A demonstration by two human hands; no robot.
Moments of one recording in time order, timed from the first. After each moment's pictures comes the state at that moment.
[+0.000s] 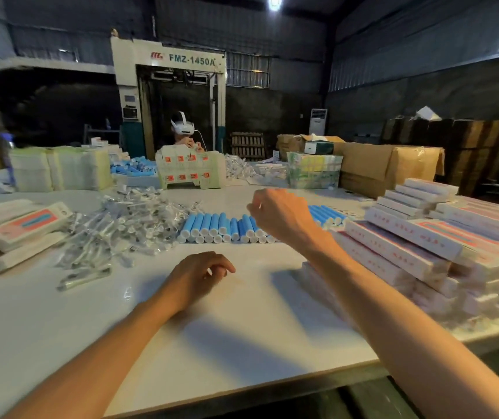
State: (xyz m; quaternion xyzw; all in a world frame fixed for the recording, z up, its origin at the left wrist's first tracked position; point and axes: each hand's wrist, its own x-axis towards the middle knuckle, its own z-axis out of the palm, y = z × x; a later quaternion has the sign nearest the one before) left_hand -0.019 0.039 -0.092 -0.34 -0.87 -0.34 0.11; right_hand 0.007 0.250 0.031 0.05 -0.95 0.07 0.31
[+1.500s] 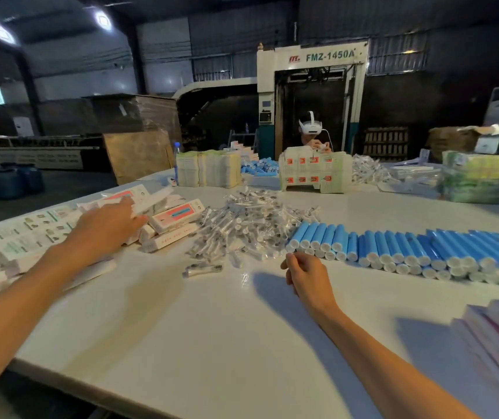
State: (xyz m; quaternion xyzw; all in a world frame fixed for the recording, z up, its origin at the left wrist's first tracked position) left_hand 0.012 -0.245 0.022 0.21 -0.96 0.00 0.19; right_hand -0.084 0.127 -0.112 0.16 -0.79 0.58 0.12
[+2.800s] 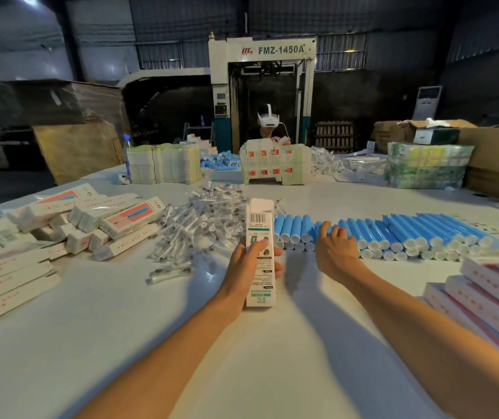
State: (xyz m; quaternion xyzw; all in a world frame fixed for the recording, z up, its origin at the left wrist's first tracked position) left_hand -0.056 0.021 -0.089 -0.06 -0.59 -0.80 0.05; right_hand -0.146 0.212 -0.078 -0.04 -0.99 -0.09 0.11
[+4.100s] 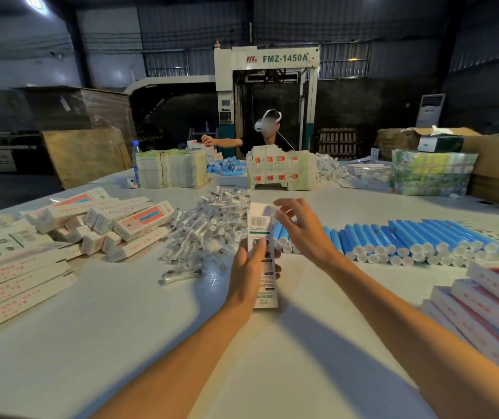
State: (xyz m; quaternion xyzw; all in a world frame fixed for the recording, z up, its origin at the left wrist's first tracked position) left_hand -0.055 0.016 -0.098 -0.04 -0.60 -0.78 0.16; right_hand -0.115 0.152 -0.031 0.26 -0.82 0.46 0.21
